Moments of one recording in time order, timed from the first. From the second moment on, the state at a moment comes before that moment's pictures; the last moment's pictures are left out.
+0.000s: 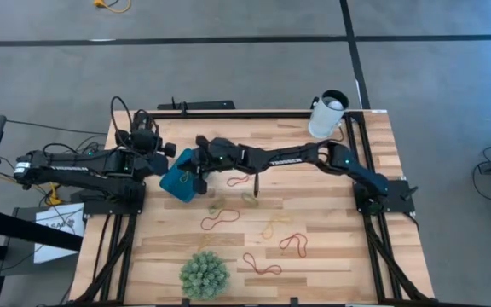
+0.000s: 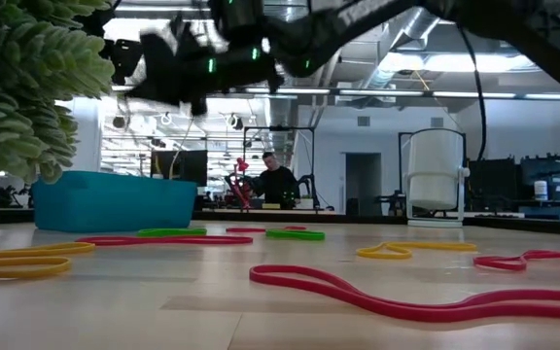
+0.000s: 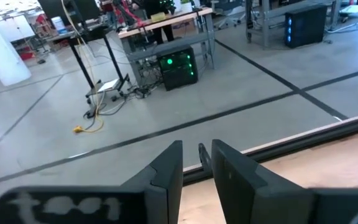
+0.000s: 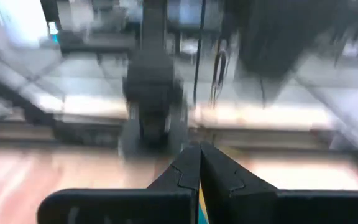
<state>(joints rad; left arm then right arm) 0.03 0.78 0.67 -0.78 -1.31 -0.70 -0.08 2.36 1.87 0.25 -0.13 -0.10</state>
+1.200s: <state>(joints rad) 0.00 0.78 0.67 -0.77 -1.06 -0.68 -0.09 2.43 2.14 -0.33 -0.13 -0.16</state>
